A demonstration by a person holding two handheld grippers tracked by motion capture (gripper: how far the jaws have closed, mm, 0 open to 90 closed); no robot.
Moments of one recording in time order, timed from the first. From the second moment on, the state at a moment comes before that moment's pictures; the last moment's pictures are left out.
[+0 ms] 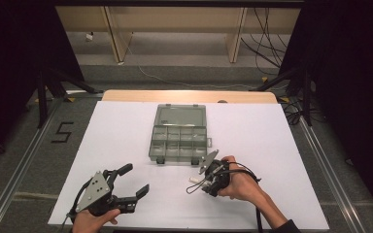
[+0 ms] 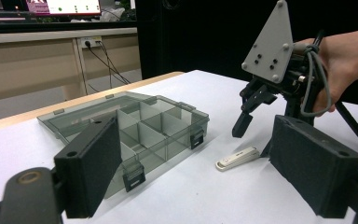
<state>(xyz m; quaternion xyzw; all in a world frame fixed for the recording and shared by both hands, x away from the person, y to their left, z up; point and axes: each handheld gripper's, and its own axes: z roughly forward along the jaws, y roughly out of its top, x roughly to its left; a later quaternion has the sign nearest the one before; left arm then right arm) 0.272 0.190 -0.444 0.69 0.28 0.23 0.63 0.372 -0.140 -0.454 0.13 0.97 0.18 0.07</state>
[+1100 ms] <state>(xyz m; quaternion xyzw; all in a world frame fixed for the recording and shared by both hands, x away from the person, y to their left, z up) 0.271 0.190 -0.443 0.69 0.27 0.23 0.63 0.382 -0.117 -0.458 0.10 0.99 0.12 0.05</state>
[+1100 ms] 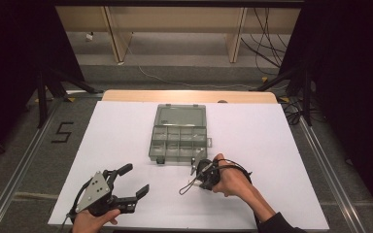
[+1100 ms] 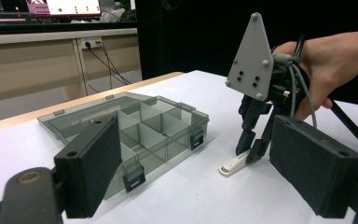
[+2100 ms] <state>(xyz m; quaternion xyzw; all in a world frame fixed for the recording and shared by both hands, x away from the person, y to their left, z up) 0.273 0.190 -0.444 0.69 0.28 0.23 0.63 0.398 -0.118 -0.420 0.17 0.91 0.35 0.16</state>
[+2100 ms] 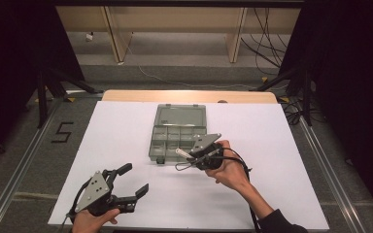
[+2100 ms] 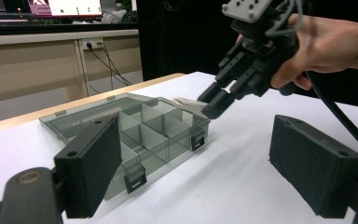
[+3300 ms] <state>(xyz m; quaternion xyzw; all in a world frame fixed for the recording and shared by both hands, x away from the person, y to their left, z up) 0.271 0.191 -0.443 0.69 0.28 0.23 0.63 0.473 -0.044 -0.425 0.25 0.87 0.40 0.15</state>
